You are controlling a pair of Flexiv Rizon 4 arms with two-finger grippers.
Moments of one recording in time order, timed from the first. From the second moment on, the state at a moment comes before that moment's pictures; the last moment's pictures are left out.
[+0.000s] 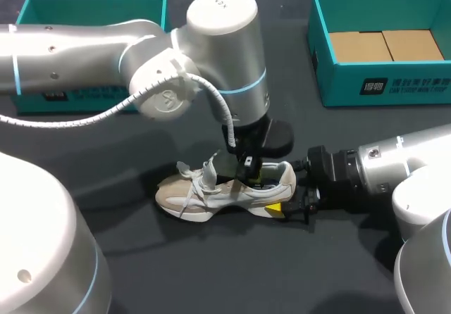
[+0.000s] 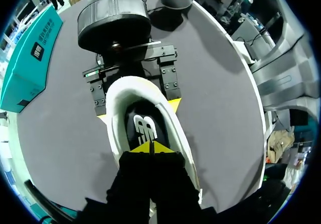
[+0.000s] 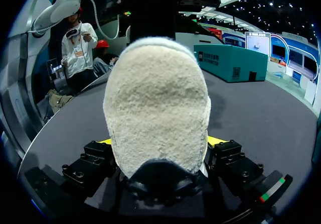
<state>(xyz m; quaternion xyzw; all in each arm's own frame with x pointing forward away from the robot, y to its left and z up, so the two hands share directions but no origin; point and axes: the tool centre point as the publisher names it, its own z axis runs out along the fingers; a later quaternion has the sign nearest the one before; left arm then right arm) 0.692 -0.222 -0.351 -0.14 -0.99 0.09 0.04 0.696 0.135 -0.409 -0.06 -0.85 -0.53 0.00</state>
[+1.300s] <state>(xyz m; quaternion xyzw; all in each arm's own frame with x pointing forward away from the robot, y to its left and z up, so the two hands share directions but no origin) 0.688 -0.186 -0.397 -0.12 -0.99 0.05 -0.01 0.696 0.134 -0.410 -0.06 -0.85 -0.53 0.00</state>
